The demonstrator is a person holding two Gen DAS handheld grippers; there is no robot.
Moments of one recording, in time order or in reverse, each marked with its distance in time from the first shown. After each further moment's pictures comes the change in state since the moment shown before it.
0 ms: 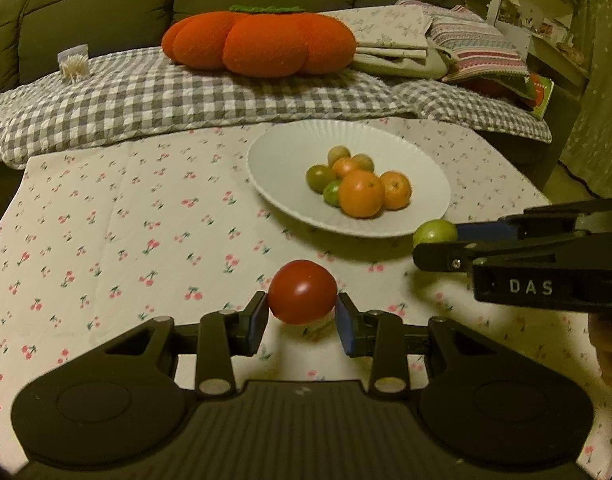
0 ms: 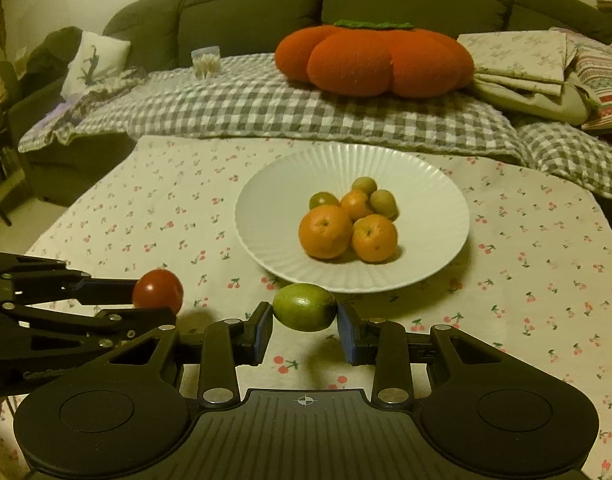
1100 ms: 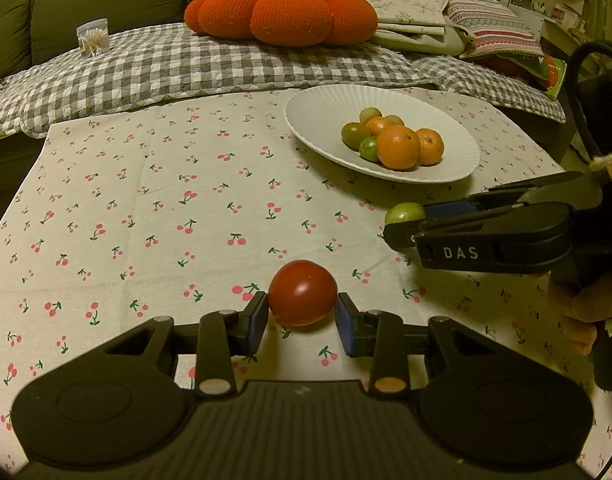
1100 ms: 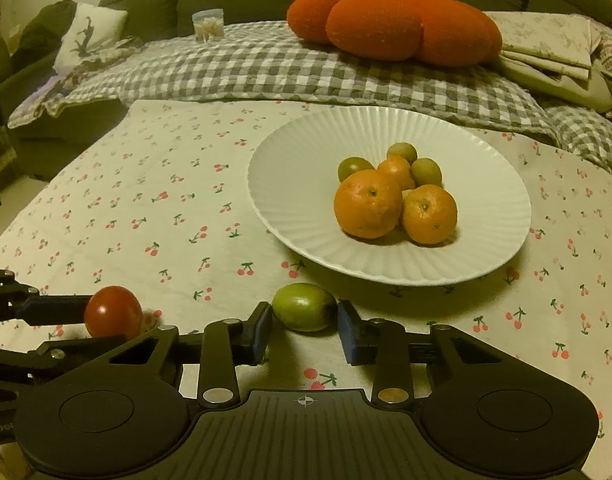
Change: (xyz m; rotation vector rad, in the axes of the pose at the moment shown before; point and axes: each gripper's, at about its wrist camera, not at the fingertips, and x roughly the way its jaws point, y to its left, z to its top) left arm -0.005 0.027 -0.031 -0.003 0.062 0.040; right arm 0.055 0.028 -0.006 -0.027 0.070 -0.019
